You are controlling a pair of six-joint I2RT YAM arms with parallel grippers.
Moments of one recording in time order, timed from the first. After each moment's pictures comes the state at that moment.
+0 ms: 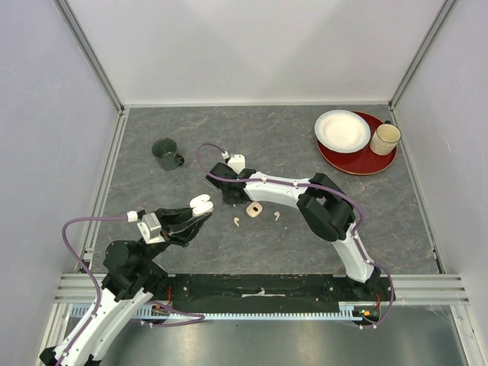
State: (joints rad) left arm -0.61 0.01 0.24 0.18 0.34 -0.12; right arm 0.97 2.17 1.62 -0.55 0.43 0.84
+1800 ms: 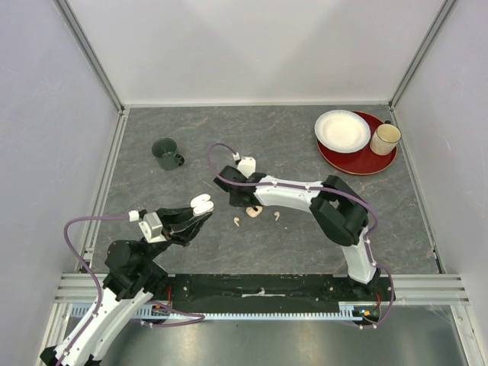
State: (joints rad) left arm -0.61 0.01 0.22 0.19 0.33 -0.12; right arm 0.97 2.08 1.49 -0.50 0.43 0.94
